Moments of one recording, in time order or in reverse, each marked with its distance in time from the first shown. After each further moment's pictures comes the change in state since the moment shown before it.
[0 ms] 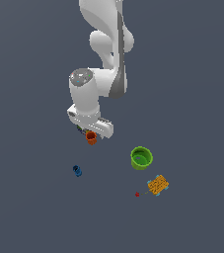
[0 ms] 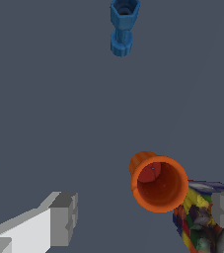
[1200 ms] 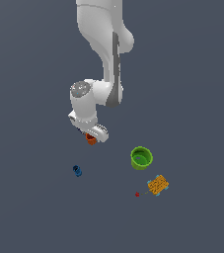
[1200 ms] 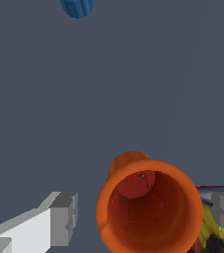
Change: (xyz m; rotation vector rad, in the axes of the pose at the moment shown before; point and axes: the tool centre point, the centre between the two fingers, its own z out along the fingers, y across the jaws) arm -0.012 0.028 0.059 -0.005 0.006 0.111
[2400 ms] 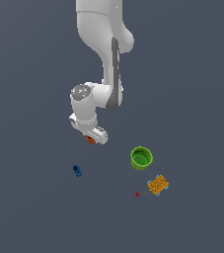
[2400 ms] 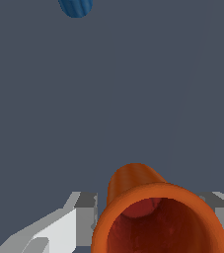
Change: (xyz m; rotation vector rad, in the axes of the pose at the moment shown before) arm 0.006 -0.002 0.011 0.006 0.018 0.006
